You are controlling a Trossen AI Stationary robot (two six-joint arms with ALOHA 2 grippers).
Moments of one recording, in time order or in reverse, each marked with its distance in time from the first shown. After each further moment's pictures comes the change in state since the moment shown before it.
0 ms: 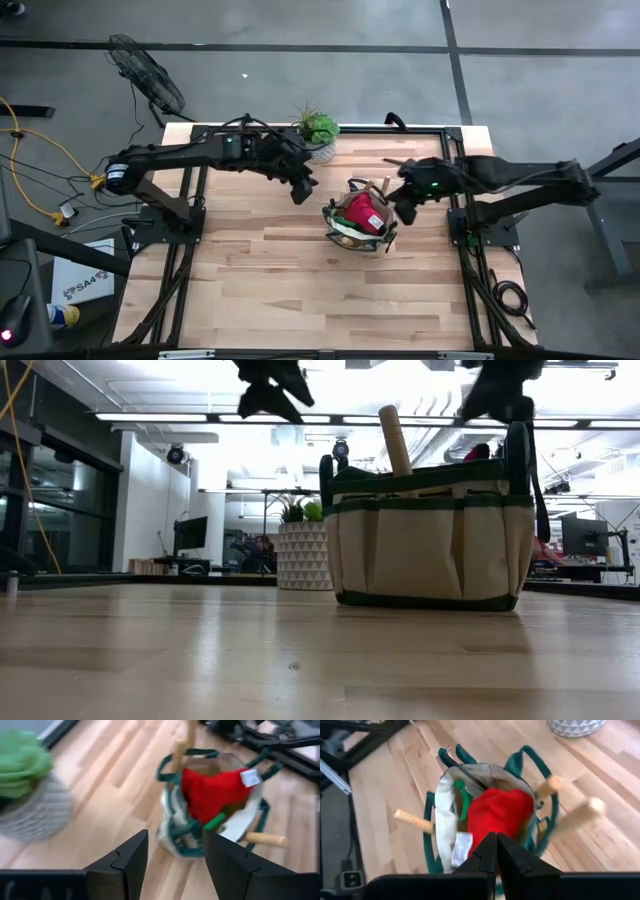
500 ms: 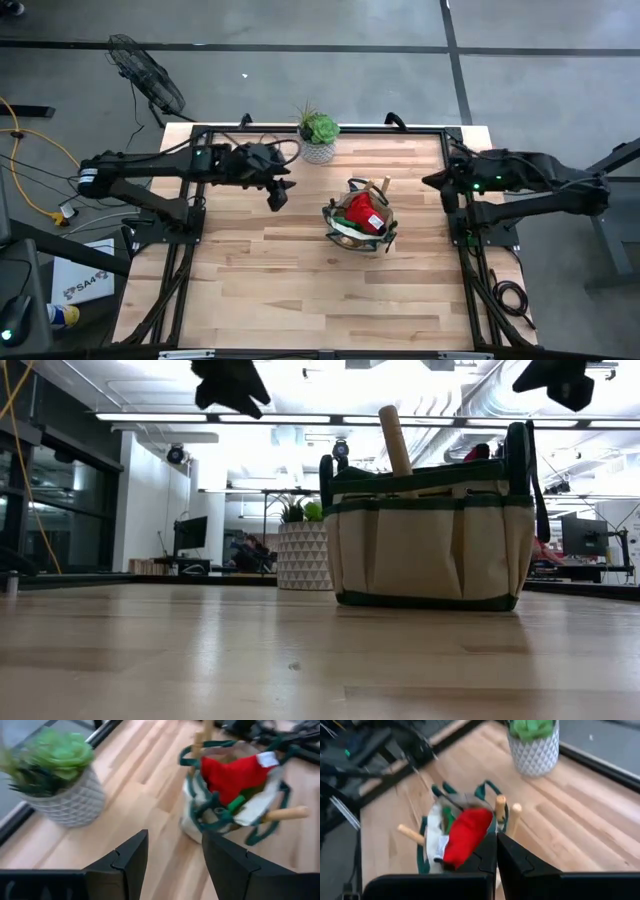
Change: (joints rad) left arm -0.082 -0.244 -0.222 0.029 -0.215 0.019; right arm 0.000 -0.382 -0.032 -0.166 0.147 -0.002
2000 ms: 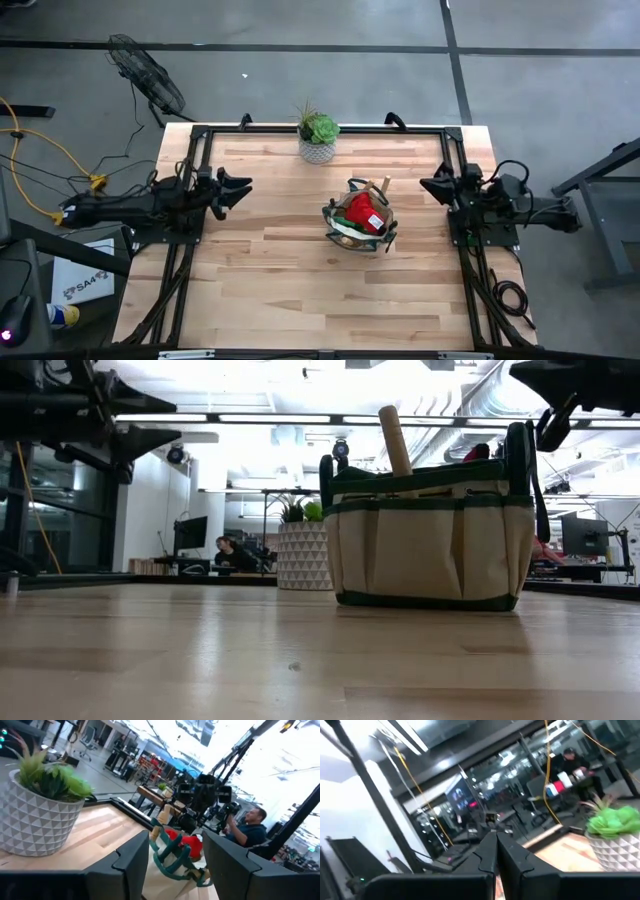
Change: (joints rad) left arm 0.000 -1.080 -1.162 0.947 0.022 -0.203; right arm -0.001 -0.611 -0.790 1.074 -0.058 -0.112
